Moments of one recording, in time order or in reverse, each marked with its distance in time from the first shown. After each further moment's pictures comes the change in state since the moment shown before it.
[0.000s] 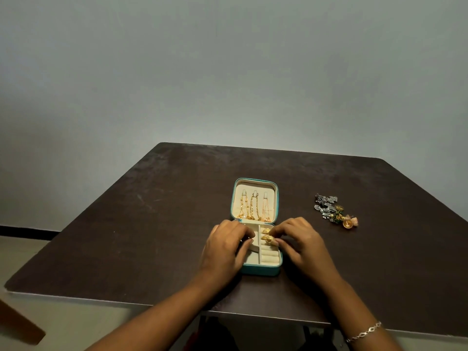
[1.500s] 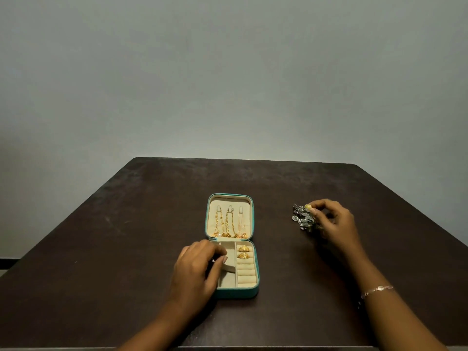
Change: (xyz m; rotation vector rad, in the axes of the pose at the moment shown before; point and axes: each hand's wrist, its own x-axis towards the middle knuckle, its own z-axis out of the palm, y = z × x) left_hand 0.000 -0.007 0.002 -0.073 0.076 -0.018; right_hand 0.023 0.095 -0.064 0.211 0.360 0.355
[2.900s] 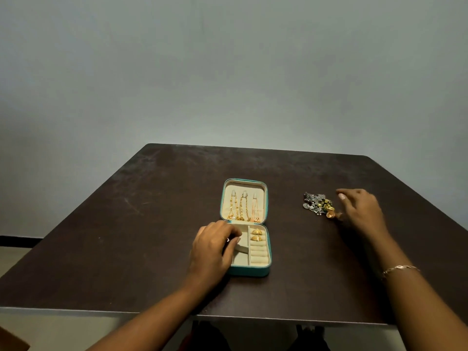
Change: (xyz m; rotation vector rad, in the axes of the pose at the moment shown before) left_hand 0.000 0.004 -0.003 0.017 -0.054 -0.051; right_hand 0.014 0.010 -0.022 -0.538 -0.085 0.215
